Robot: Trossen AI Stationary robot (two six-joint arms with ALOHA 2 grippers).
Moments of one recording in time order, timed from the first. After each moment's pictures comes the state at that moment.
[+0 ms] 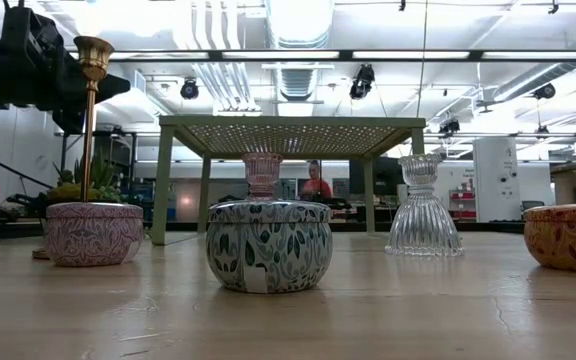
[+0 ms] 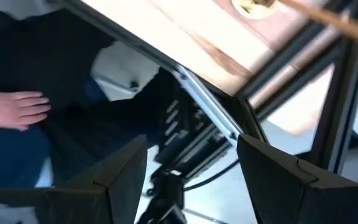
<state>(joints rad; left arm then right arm) -0.25 0.03 0.01 0.07 -0.57 -0.15 0.94 1.81 1.93 -1.56 -0.31 1.95</state>
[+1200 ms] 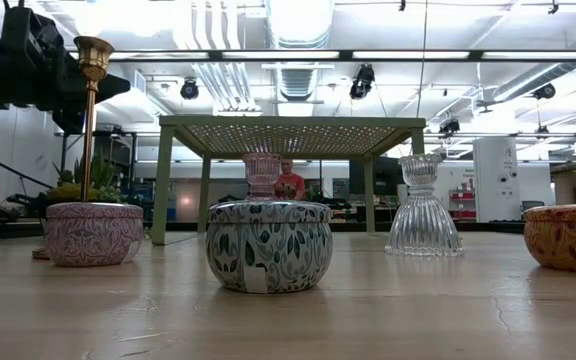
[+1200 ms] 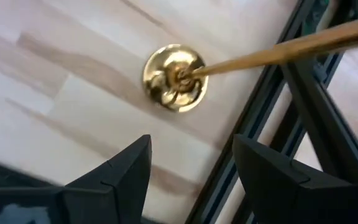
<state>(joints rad) -0.25 0.03 0.01 0.07 -0.57 -0.15 1.18 1.96 1.62 -1.57 0.04 2.24</state>
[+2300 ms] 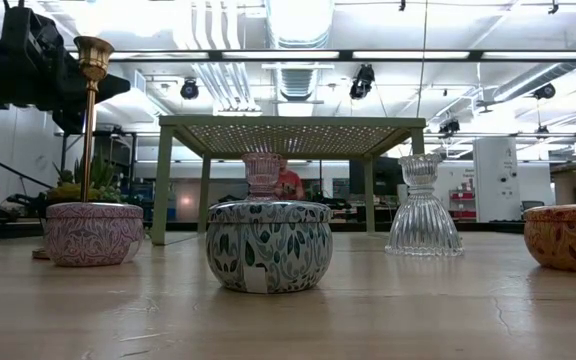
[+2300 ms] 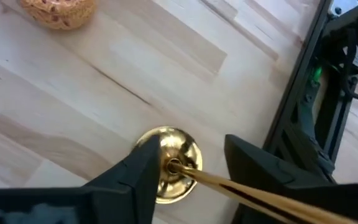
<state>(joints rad) -0.25 0.03 0.01 0.07 -0.57 -0.15 1.18 1.96 1.45 -1.57 0.24 2.24</state>
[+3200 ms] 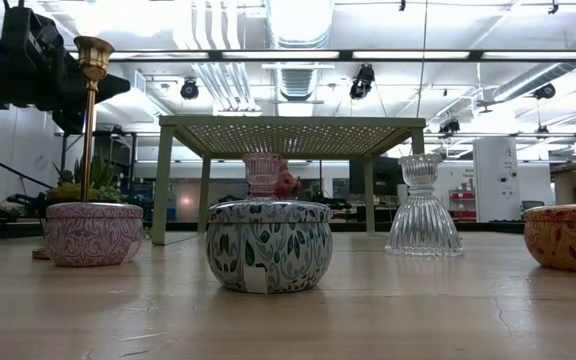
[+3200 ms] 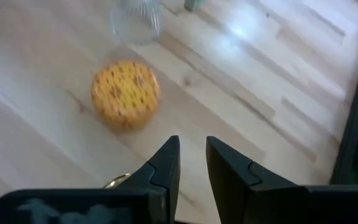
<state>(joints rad) -0.25 0.03 0.01 0.07 -0.57 -0.15 1.07 1.95 1.44 -1.57 0.57 2.10</state>
